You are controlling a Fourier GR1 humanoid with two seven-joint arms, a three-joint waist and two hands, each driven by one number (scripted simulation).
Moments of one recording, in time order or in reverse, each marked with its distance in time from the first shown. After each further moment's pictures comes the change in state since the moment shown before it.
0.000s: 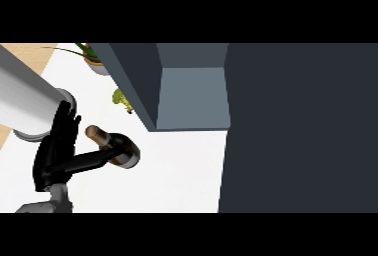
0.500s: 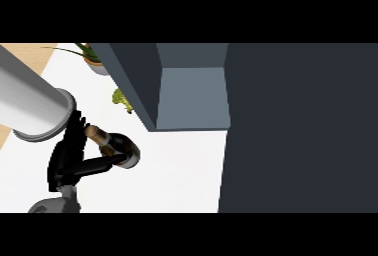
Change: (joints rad) left arm -0.020 -0.015 0.039 0.230 0.039 -0.090 -0.181; right arm 0.007 -0.010 -0.002 0.001 0.000 0.000 -0.021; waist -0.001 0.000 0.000
